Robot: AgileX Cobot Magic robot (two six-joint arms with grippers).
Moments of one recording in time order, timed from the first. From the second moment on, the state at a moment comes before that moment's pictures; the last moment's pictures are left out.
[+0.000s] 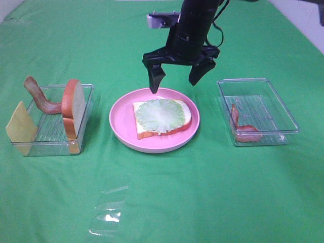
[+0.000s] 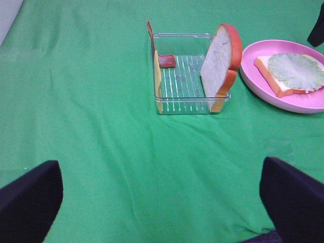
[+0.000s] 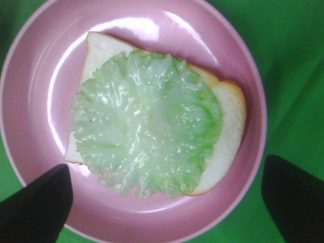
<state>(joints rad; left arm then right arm) 0.05 -0.01 -0.51 -0.14 1.08 0.02 0.47 2.28 -2.04 0.10 1.16 -0.01</state>
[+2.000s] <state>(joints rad) 0.05 -0.01 -0.51 -0.14 1.08 0.02 0.26 1.75 -1.47 0.00 1.13 0.07</state>
